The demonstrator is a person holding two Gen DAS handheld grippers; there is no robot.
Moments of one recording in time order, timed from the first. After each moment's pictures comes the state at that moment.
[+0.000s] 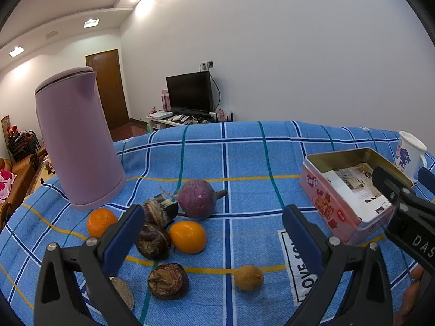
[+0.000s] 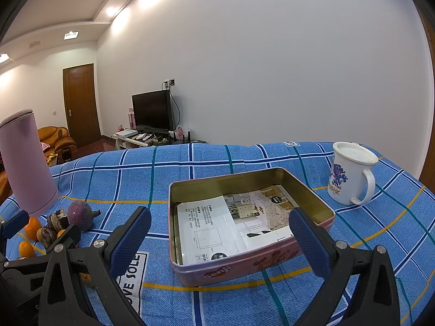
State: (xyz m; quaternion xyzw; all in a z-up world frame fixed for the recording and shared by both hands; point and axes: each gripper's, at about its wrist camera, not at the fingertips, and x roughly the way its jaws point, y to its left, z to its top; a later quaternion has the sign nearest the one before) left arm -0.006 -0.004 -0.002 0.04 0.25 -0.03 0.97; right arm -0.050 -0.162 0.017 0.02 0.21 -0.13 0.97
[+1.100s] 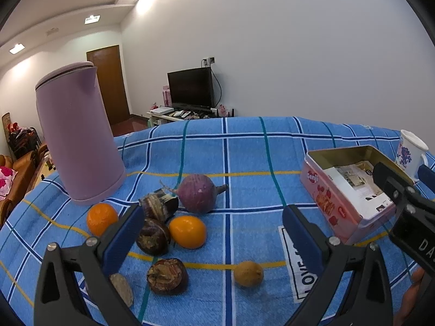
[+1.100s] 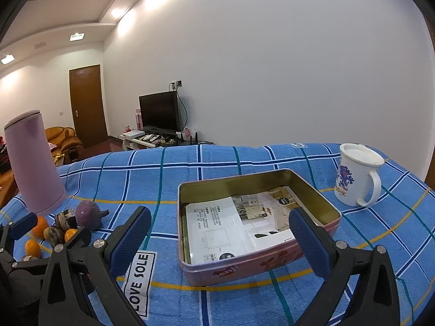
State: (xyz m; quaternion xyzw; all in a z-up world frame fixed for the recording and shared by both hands) left arm -0.007 -0.001 -0.004 0.04 0.26 -0.03 0.96; right arm -0.053 -0.158 0.019 0.03 0.20 -0.11 0.97
